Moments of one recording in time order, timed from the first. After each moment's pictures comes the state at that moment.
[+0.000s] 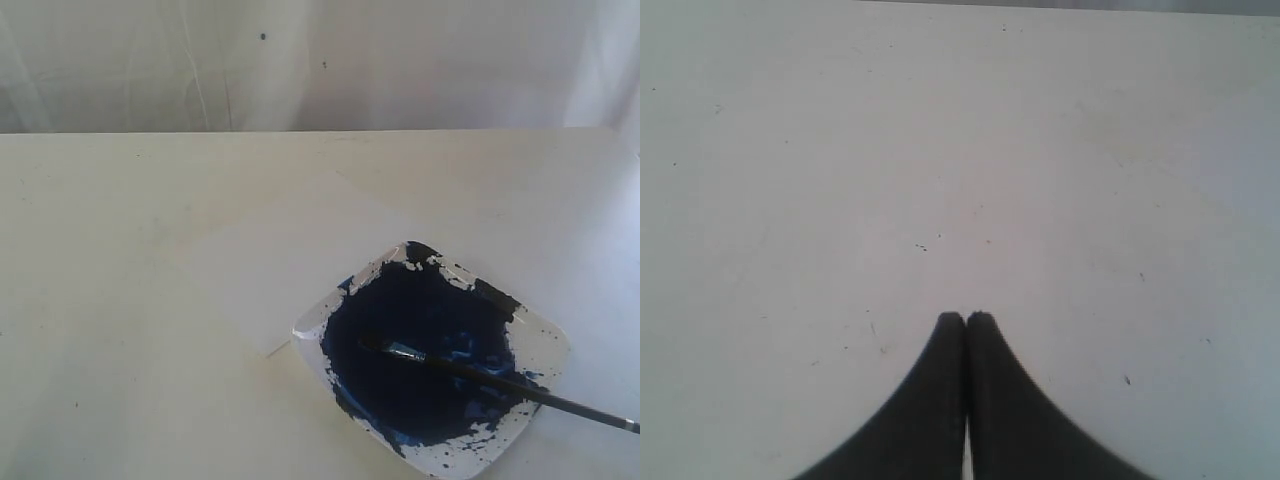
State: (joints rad) left arm 0.01 0.00 0.02 -0.06 0.40 -0.01; right arm 0.22 0.01 0.00 0.01 -0.24 0.51
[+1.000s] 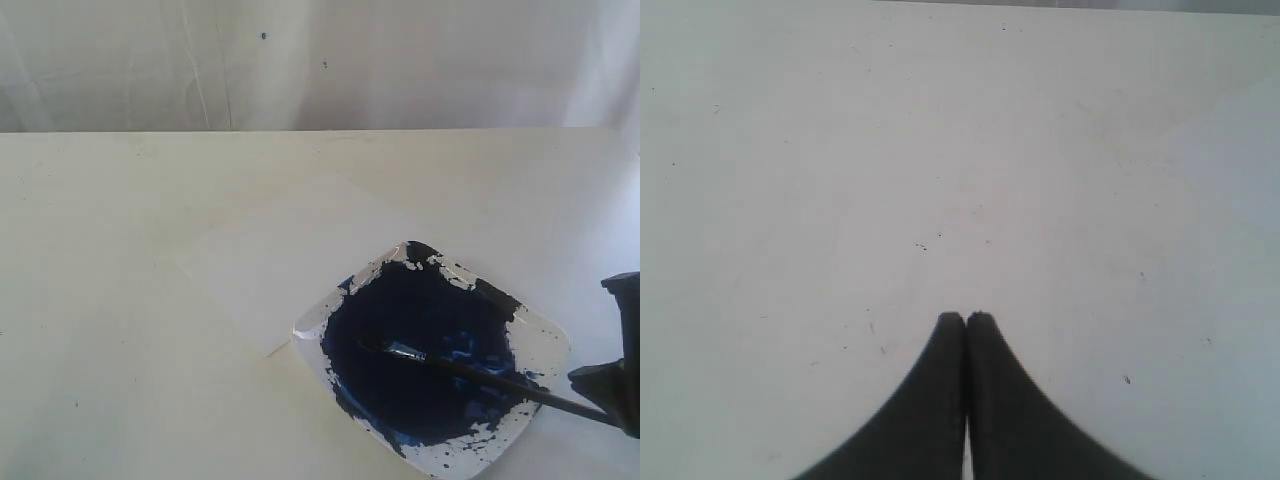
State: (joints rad) left arm 0.01 0.00 0.02 -0.06 0.40 -0.01; right arm 0.22 0.94 -0.29 0.59 0.35 0.76
